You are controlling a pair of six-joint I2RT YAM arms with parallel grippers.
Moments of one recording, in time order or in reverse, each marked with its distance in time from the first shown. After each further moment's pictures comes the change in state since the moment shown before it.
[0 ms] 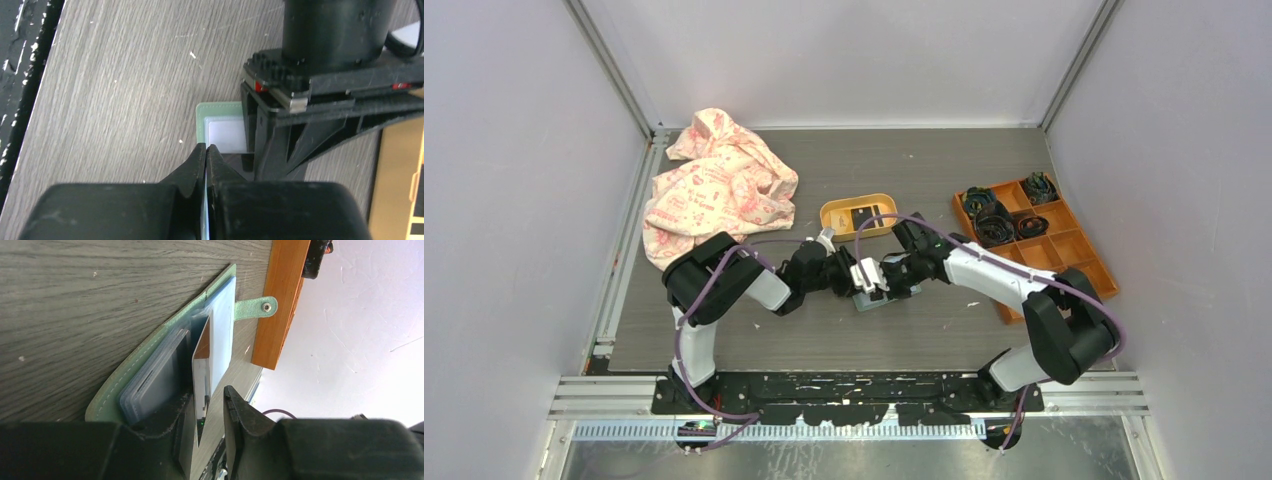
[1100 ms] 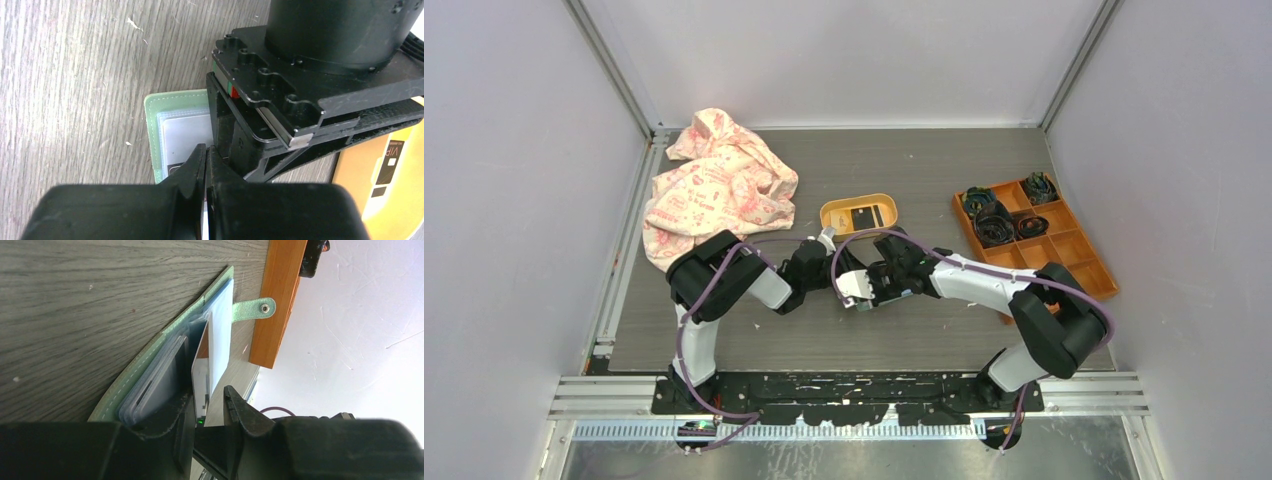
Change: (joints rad) left arm 0.010 0.028 0.013 0.026 0.028 -0.003; right arm 0.163 0.043 -0.065 0.261 0.358 0.064
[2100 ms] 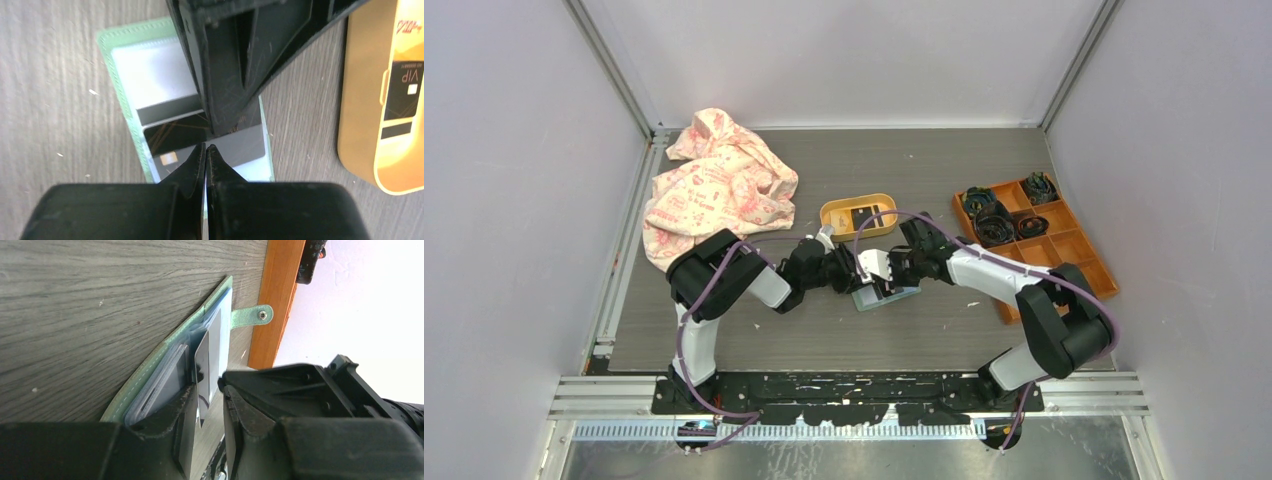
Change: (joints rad) left arm 0.008 0.007 0.002 0.016 0.000 0.000; right arm -0.189 -0.008 0.000 -0.044 -0.033 0.004
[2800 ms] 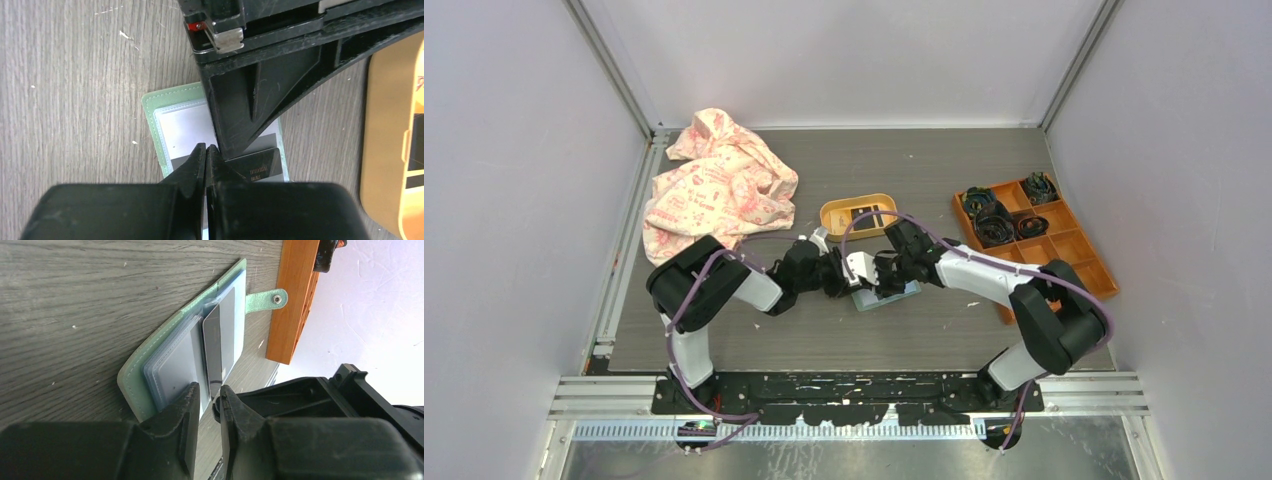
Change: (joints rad) left arm 0.007 -0.122 -0.062 -0.121 -0.023 0.090; right arm 0.087 0.009 0.029 0.004 -0.109 0.133
